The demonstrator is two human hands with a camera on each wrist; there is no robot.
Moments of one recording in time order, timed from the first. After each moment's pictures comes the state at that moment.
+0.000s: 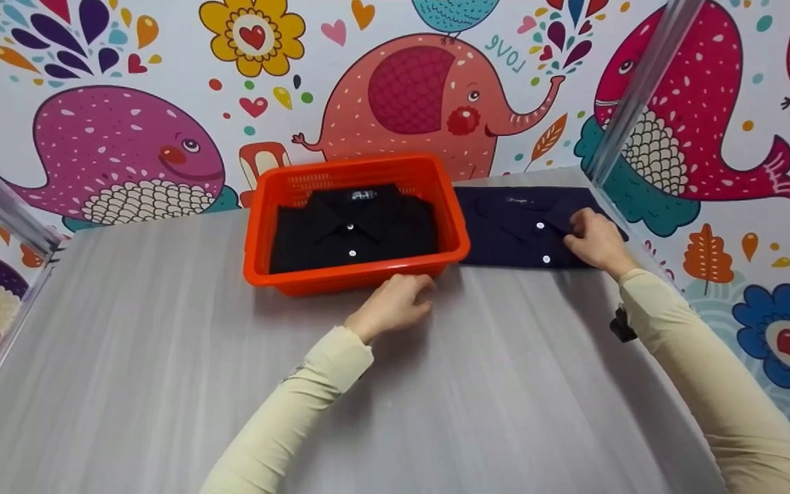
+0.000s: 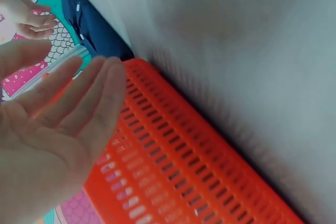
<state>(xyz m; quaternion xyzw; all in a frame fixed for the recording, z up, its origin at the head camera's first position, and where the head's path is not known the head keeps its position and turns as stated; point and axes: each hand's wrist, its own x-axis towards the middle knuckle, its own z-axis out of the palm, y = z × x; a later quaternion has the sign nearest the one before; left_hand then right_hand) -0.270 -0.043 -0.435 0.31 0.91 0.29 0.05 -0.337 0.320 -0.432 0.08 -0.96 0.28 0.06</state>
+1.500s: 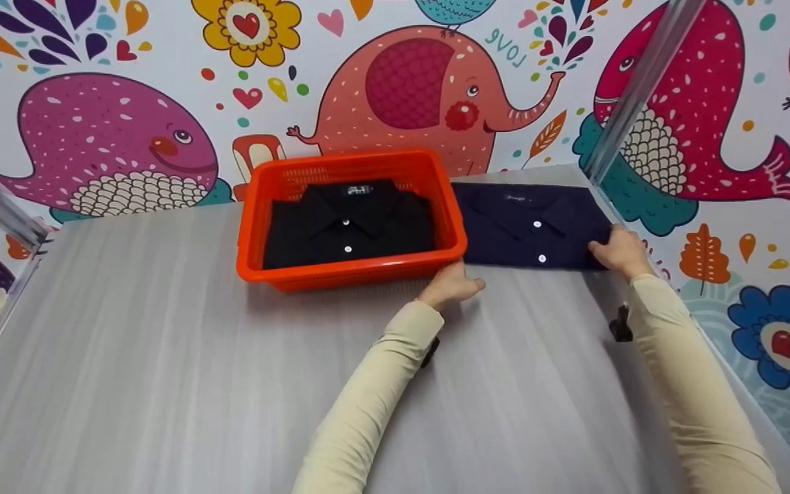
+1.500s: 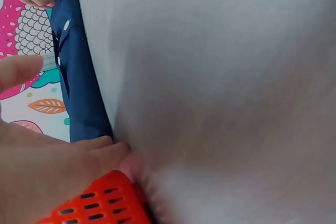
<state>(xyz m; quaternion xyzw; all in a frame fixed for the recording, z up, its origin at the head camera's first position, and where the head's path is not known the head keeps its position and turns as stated) -0.307 0.052 -0.470 0.12 0.85 0.48 0.16 -0.343 0.368 -0.455 -0.06 -0.97 0.25 -0.05</state>
